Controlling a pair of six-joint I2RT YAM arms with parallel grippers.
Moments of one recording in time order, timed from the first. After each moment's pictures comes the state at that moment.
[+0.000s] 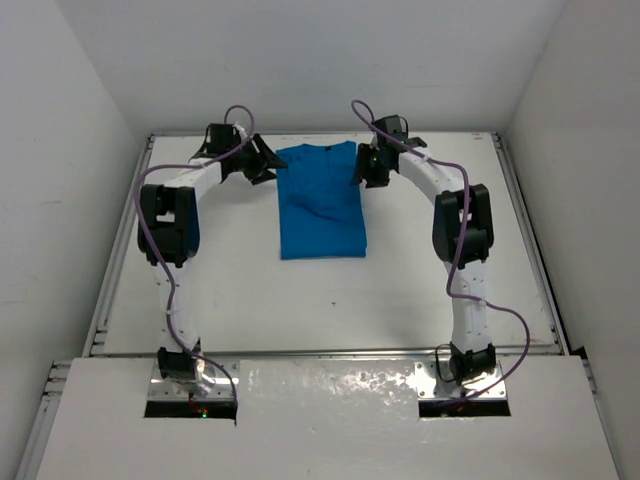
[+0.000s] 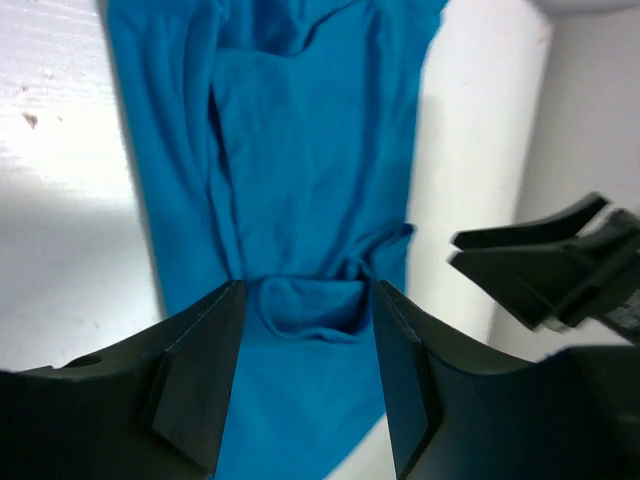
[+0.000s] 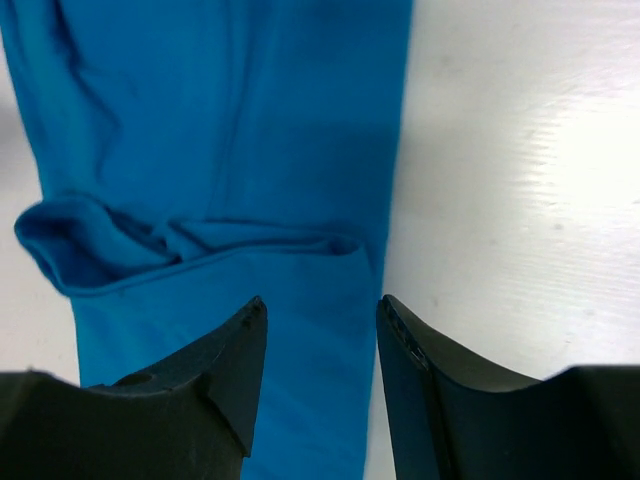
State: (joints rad) left arm -0.07 2.20 1.68 -0.18 0.60 -0.75; right arm 0.27 2.32 1.94 -0.57 -0.17 0.36
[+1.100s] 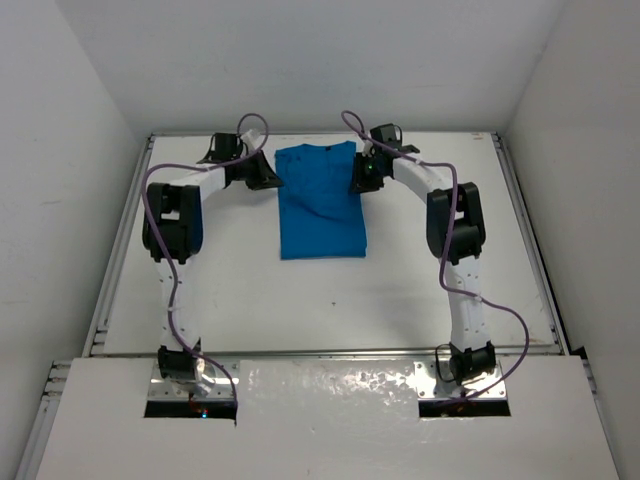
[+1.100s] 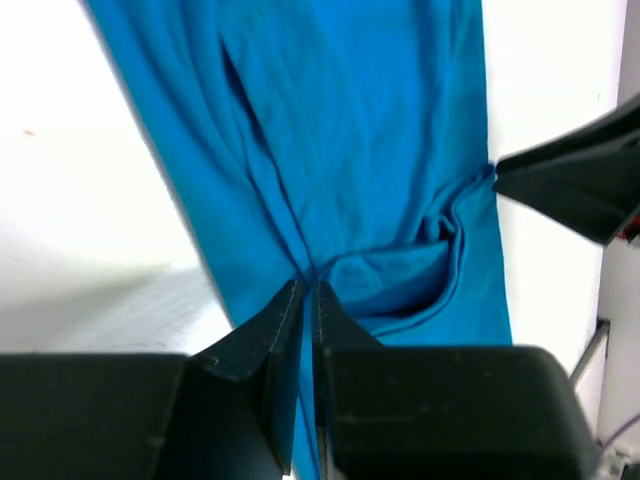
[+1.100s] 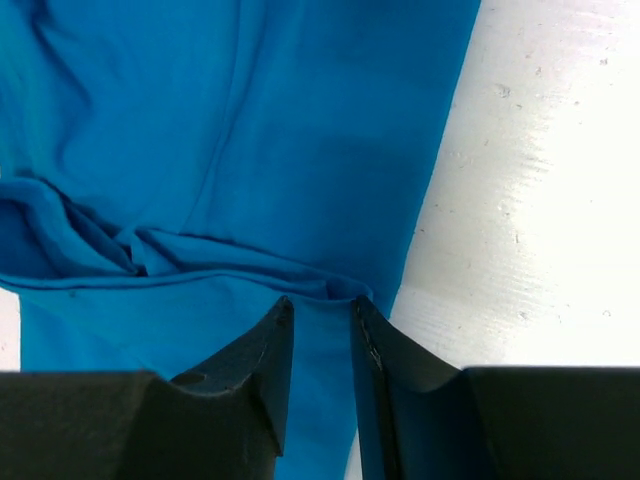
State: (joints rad) left arm -0.08 2.28 1.68 -0.20 0.66 -0.41; right arm 0.27 2.40 1.93 -0.49 -0.28 0.24
